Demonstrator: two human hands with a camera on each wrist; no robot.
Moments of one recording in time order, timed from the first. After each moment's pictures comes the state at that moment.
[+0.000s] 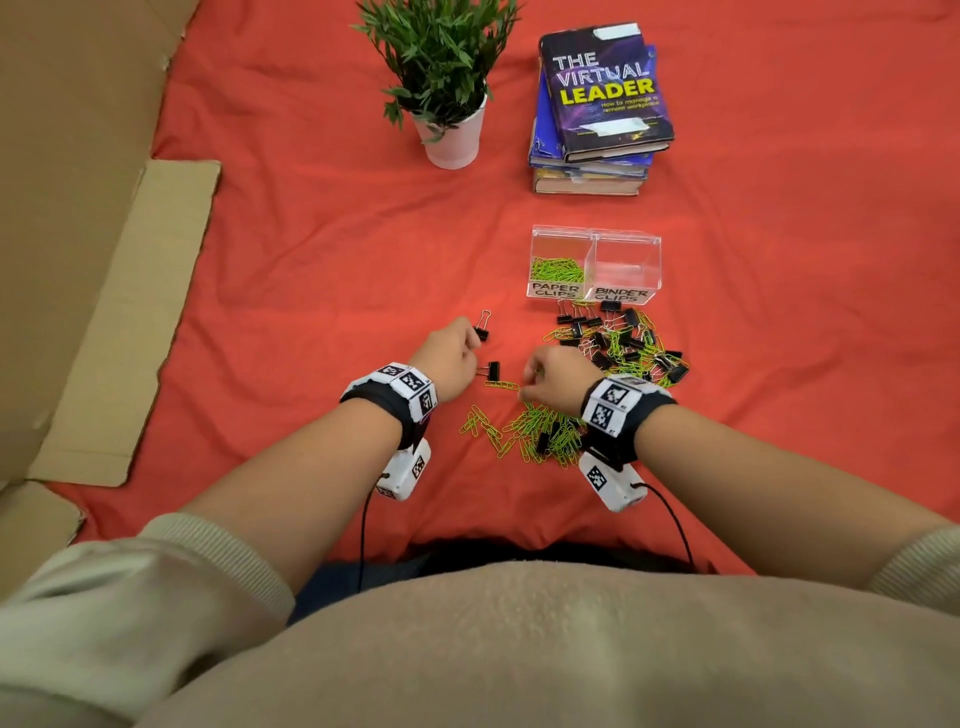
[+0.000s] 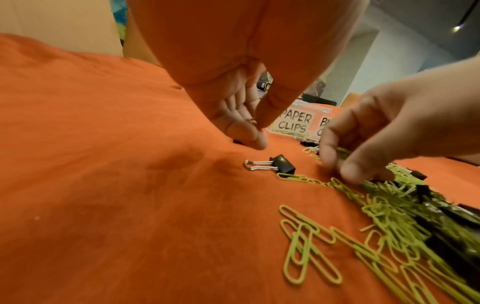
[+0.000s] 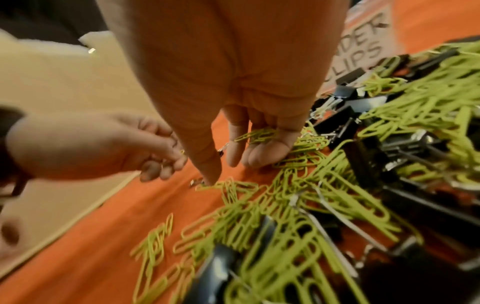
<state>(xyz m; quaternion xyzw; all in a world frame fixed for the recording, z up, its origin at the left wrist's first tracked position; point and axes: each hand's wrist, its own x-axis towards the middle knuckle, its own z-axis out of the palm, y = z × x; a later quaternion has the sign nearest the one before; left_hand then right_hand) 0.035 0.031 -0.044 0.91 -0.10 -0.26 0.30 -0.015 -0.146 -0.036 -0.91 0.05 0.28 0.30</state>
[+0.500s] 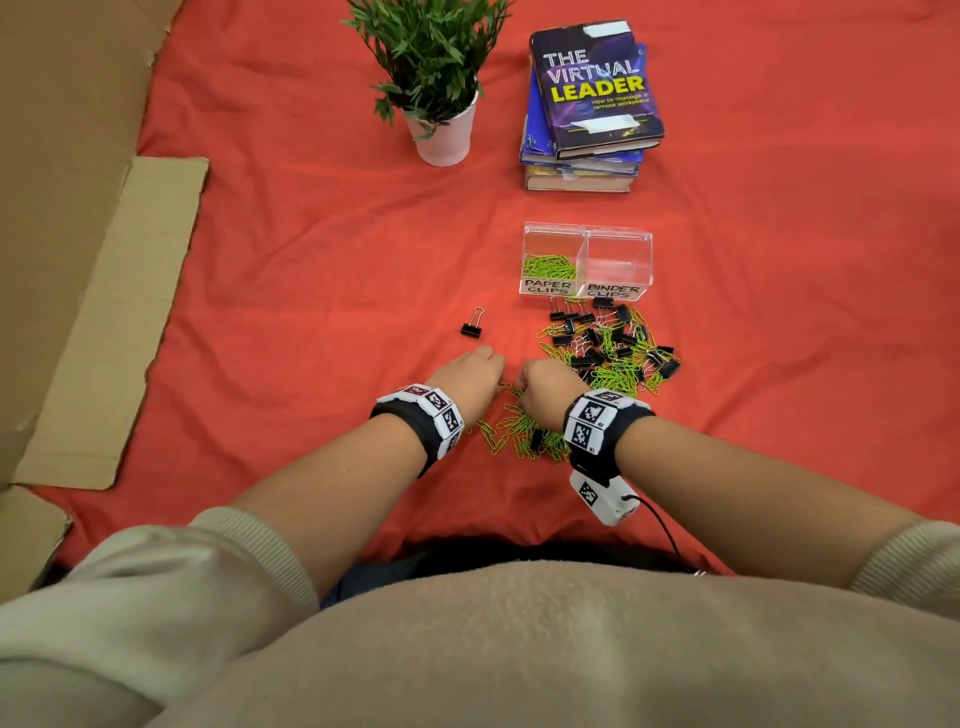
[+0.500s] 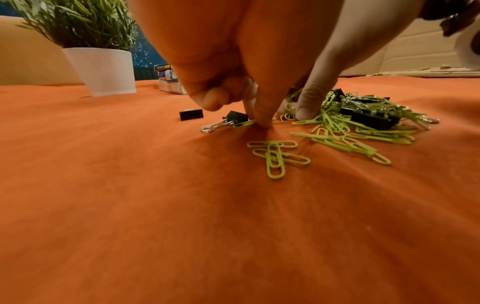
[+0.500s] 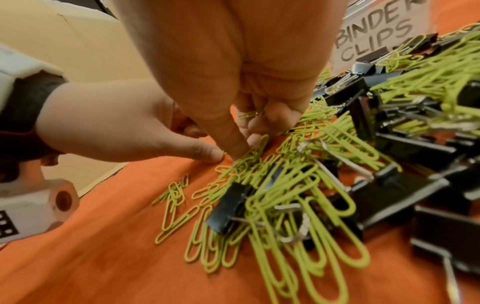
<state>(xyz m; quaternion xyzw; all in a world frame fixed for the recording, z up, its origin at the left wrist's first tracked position) 0.007 0.004 -0.059 0.92 -0.30 -0.24 0.07 -0.027 -0.132 -0.048 -0.93 0.03 0.30 0.19</state>
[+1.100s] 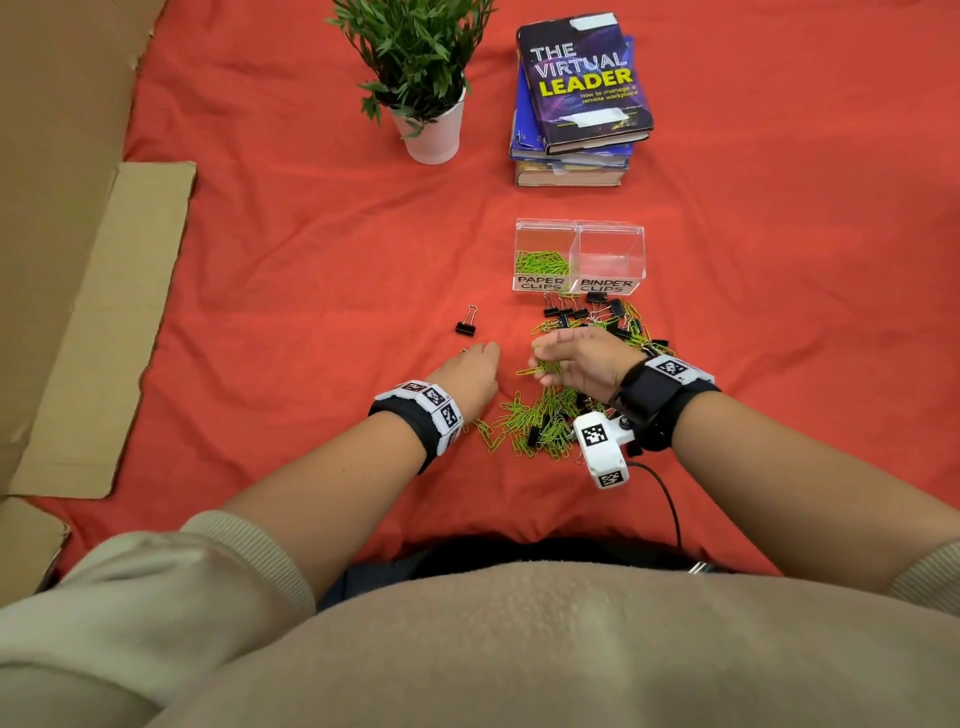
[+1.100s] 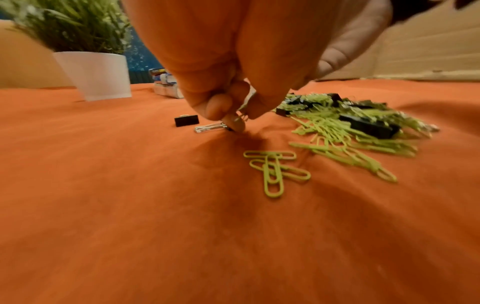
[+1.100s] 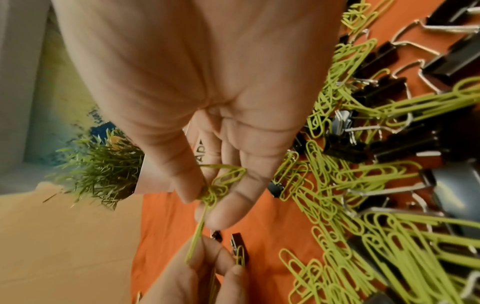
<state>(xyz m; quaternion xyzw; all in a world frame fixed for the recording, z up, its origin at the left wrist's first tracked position) 0.006 -0.003 -0.045 0.92 -0.25 -0.27 0.11 -0.017 -0.183 -0.023 -0.53 0.27 0.30 0.74</state>
